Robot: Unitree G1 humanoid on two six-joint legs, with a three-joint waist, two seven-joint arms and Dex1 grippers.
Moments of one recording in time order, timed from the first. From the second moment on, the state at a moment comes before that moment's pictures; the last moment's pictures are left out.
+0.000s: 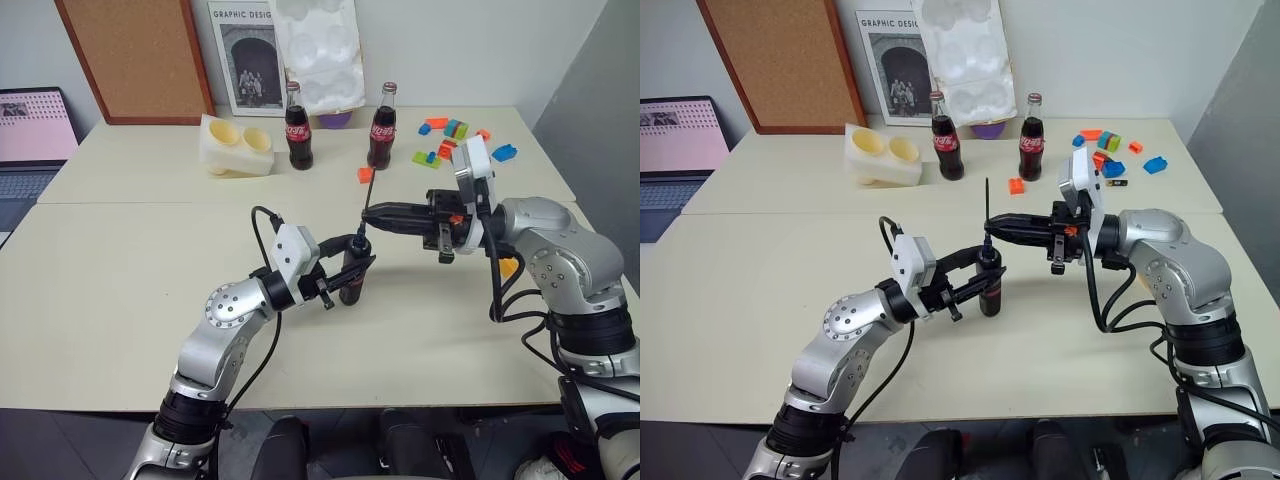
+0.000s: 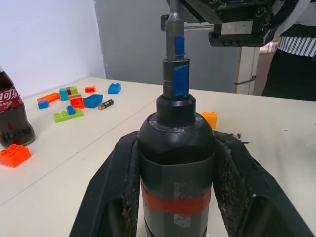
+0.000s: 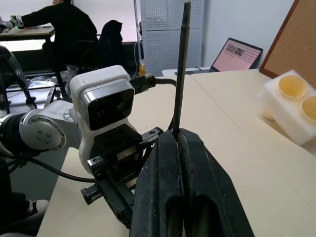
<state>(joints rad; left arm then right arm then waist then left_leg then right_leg) -0.29 0.33 -0.16 -0.29 -0.35 0.24 -0.73 -0.70 -0.58 0.07 -0.18 0.68 0.61 1.04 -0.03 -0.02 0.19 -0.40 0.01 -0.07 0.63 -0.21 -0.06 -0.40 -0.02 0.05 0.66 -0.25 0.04</state>
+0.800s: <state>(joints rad) -0.58 0.48 -0.22 -0.20 -0.01 0.28 -0.60 -0.52 -0.69 -0.13 -0.35 0.65 0.65 0.89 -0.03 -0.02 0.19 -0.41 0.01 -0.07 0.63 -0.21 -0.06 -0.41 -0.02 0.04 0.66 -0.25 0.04</state>
